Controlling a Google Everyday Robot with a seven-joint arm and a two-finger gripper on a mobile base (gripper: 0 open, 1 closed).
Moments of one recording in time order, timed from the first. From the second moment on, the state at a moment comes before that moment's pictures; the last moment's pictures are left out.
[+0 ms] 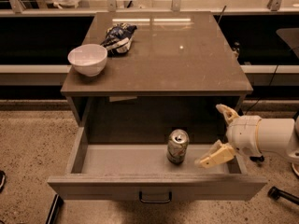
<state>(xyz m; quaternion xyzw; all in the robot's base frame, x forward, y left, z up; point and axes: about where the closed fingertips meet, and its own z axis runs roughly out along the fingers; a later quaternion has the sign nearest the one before) 0.471 -0.166 0.759 -0.49 0.74 0.15 0.44</state>
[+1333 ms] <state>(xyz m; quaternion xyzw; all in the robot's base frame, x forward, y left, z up) 0.484 -0.116 0.707 -0.51 0.72 0.21 0.42</state>
